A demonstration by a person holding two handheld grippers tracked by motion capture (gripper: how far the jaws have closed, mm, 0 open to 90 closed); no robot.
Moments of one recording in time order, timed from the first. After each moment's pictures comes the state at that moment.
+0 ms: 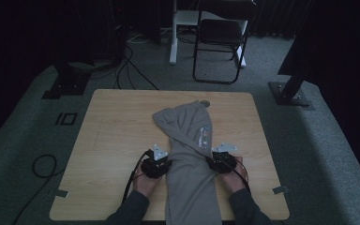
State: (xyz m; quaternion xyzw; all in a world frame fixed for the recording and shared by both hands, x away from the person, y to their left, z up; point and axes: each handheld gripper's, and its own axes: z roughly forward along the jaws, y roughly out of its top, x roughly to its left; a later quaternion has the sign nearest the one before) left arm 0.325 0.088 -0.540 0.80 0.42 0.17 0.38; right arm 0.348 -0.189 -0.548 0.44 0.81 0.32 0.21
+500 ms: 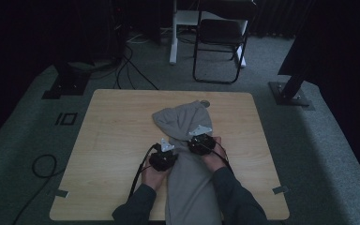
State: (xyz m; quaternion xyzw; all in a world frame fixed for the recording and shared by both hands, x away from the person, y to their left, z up) left arm 0.353 0.063 -0.550 0.81 0.42 0.14 0.38; right arm 0.408 -0.120 -0.530 0.36 0.85 0.32 0.23
